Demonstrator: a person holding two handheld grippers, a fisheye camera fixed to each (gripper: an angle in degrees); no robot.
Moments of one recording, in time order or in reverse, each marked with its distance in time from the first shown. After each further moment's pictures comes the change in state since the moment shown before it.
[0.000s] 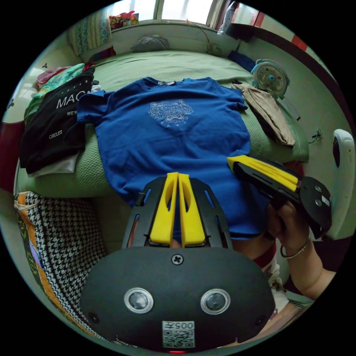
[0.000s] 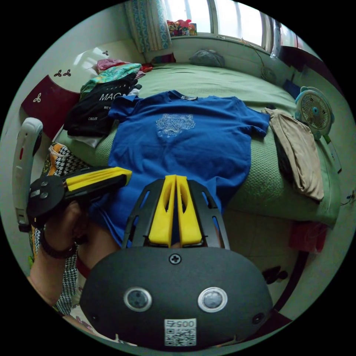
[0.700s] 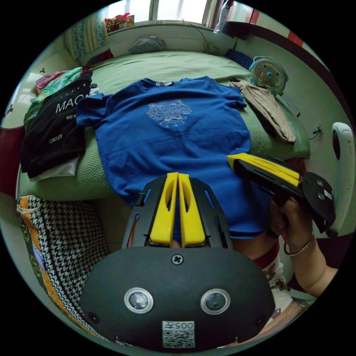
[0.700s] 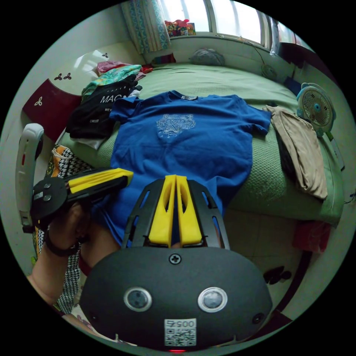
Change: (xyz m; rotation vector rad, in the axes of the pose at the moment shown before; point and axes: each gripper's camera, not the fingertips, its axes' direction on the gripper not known) left arm 0.026 0.004 -0.007 0.003 -0.034 0.030; right arm 0.012 -0.001 0.000 0.000 -0.031 0.011
